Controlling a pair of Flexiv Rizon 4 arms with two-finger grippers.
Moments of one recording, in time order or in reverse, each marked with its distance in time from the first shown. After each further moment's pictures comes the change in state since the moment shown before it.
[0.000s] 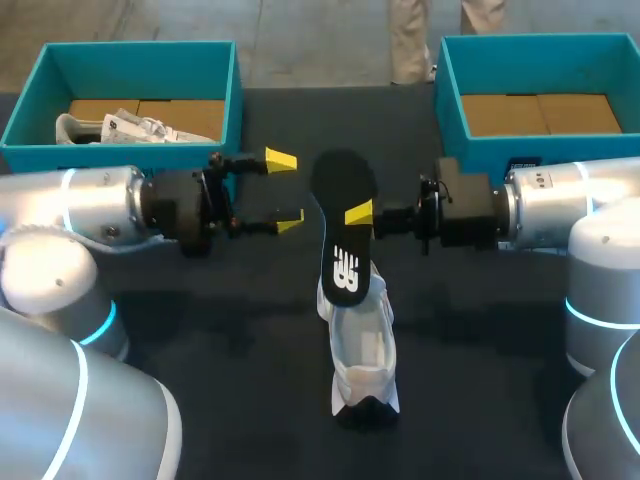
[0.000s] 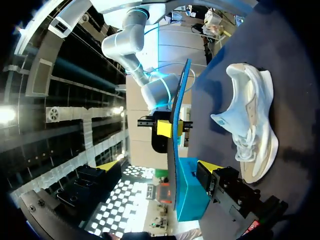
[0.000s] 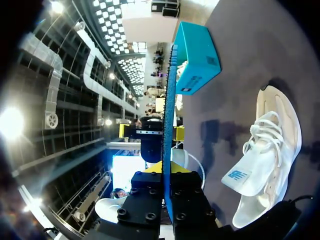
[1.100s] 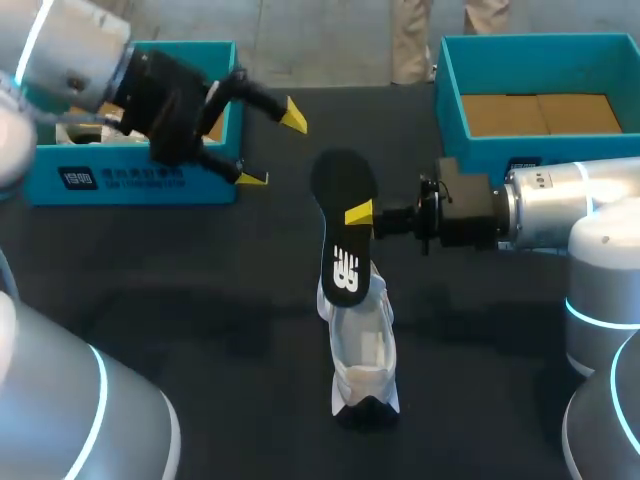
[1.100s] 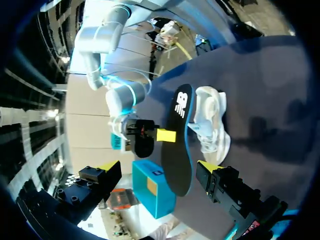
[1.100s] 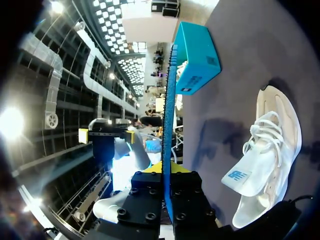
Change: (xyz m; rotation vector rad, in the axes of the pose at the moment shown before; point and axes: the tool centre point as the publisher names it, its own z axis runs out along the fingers) left arm -0.074 -0.015 -0.012 0.023 0.633 0.029; right arm 0.000 0.000 0.000 0.000 0.000 0.000
